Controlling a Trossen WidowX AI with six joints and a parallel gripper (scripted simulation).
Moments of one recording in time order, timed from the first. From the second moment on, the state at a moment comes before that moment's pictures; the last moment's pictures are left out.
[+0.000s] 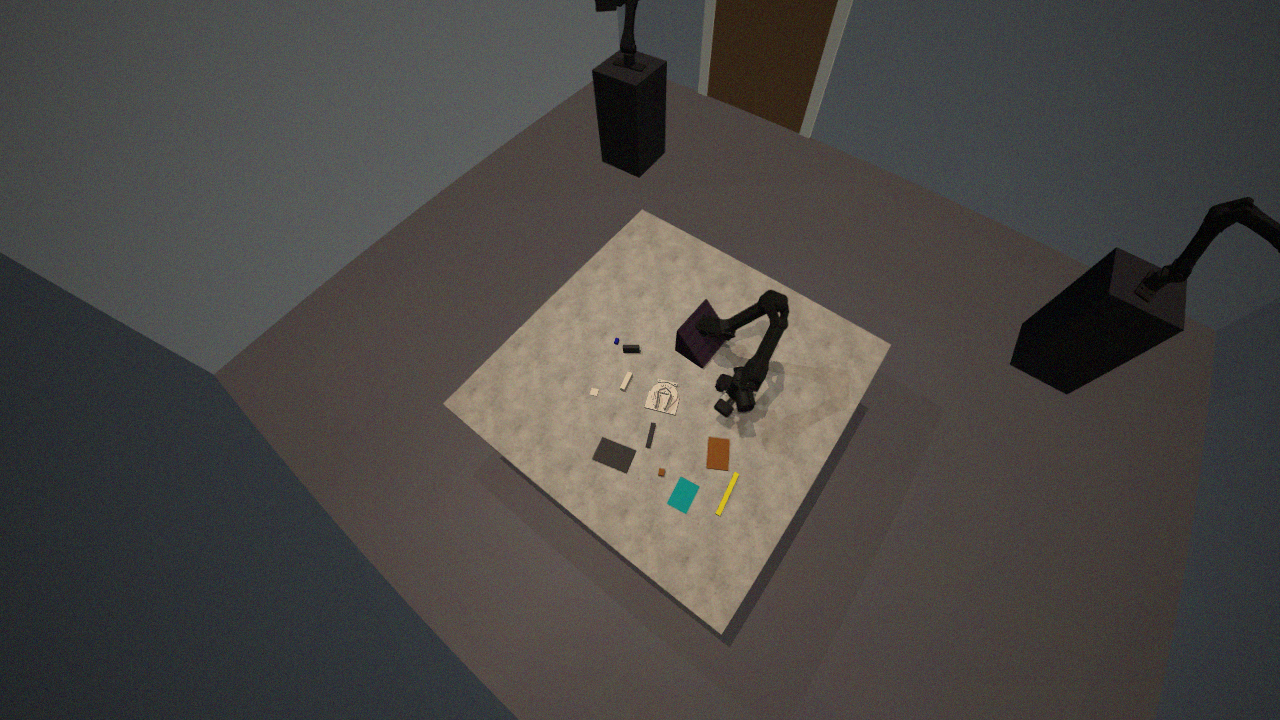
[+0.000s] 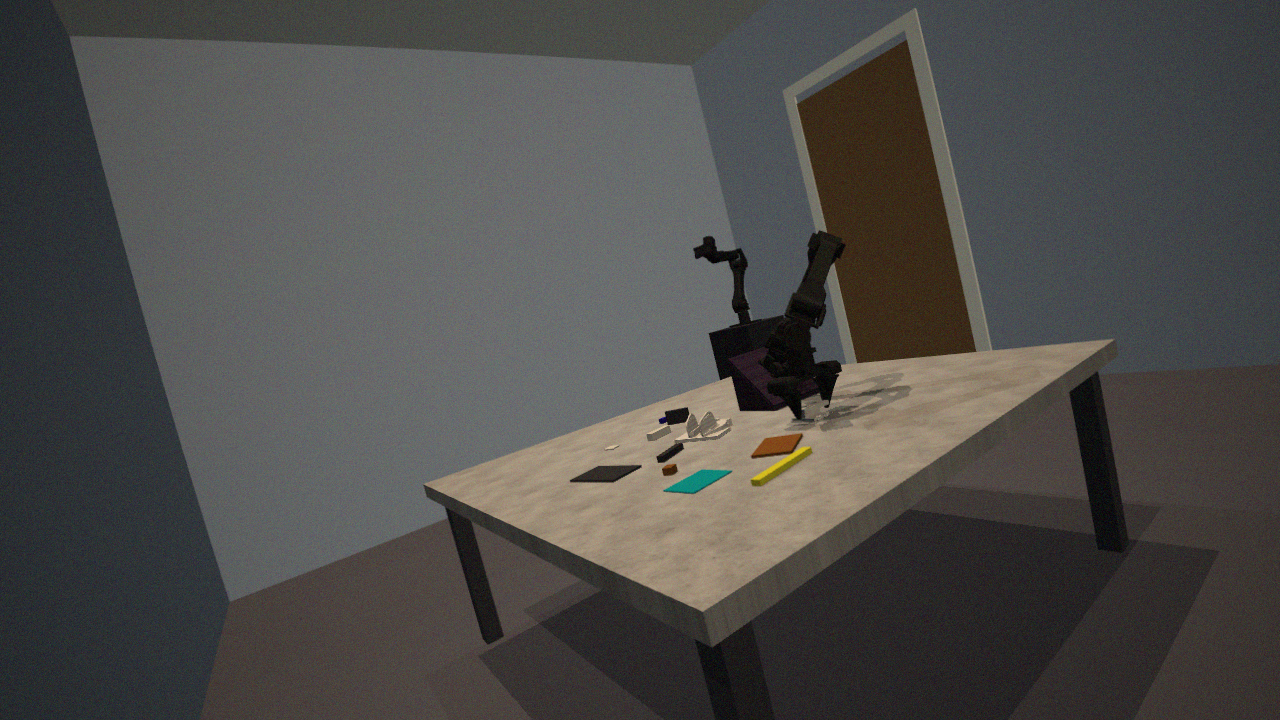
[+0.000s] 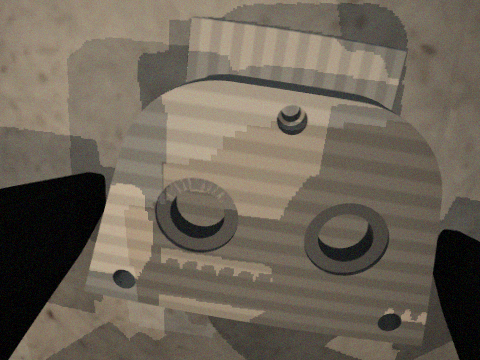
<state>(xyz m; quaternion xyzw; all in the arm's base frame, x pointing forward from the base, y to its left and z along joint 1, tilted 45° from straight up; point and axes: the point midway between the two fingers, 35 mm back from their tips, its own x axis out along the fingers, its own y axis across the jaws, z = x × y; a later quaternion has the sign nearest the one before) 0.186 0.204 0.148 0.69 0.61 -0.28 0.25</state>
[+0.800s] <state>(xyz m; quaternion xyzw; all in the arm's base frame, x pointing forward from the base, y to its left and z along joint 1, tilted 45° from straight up) 0.186 0.204 0.147 0.69 0.61 -0.28 0.25</state>
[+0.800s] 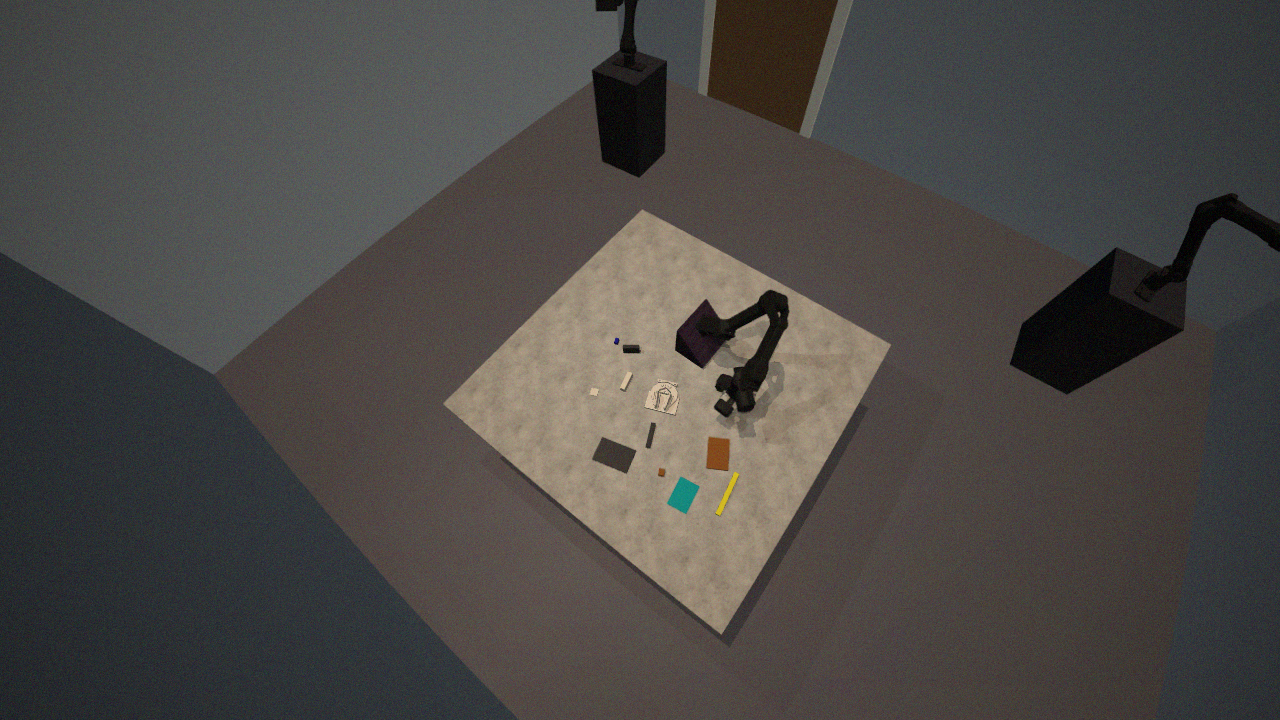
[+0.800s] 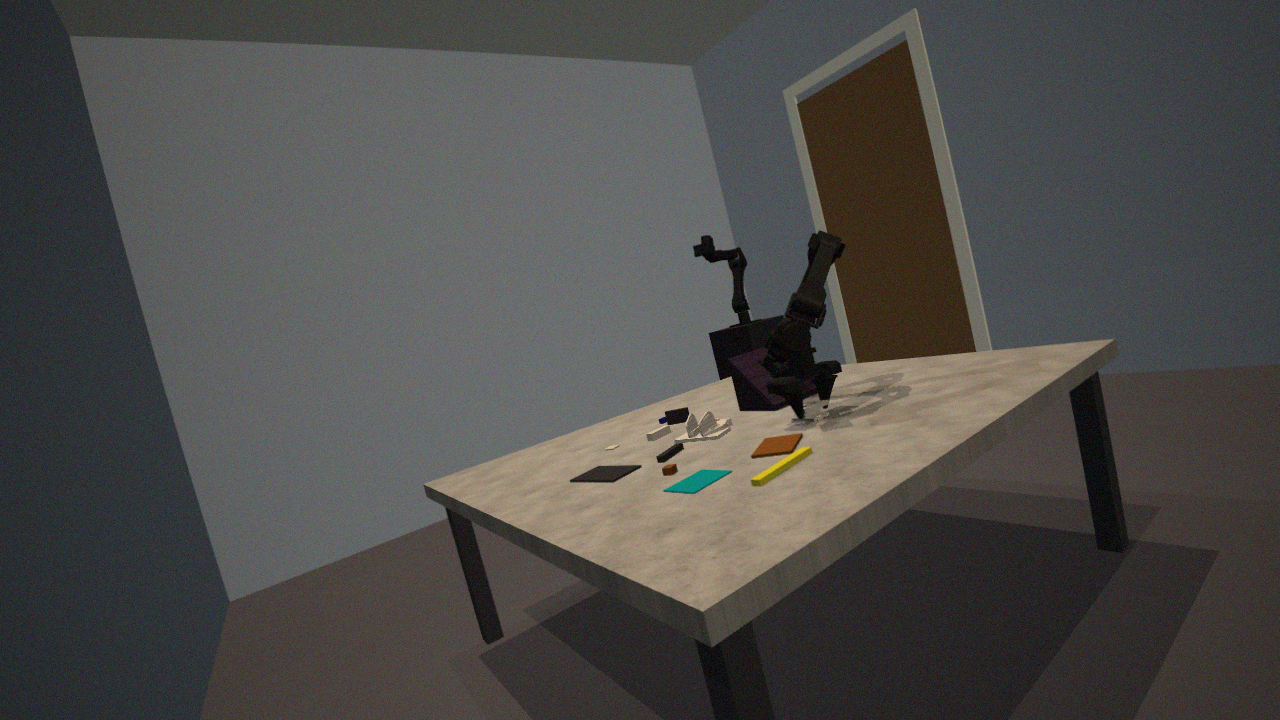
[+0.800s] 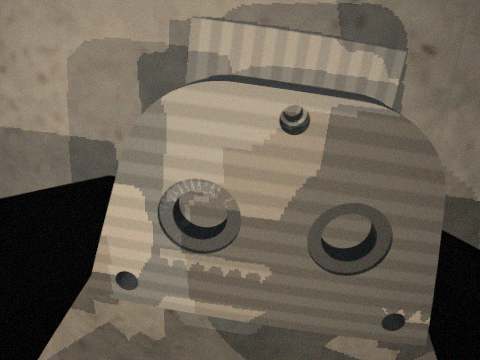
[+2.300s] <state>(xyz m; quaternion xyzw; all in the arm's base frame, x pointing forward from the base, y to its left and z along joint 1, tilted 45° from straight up) 0.192 0.145 0.190 0.67 0.63 -0.25 0.31</state>
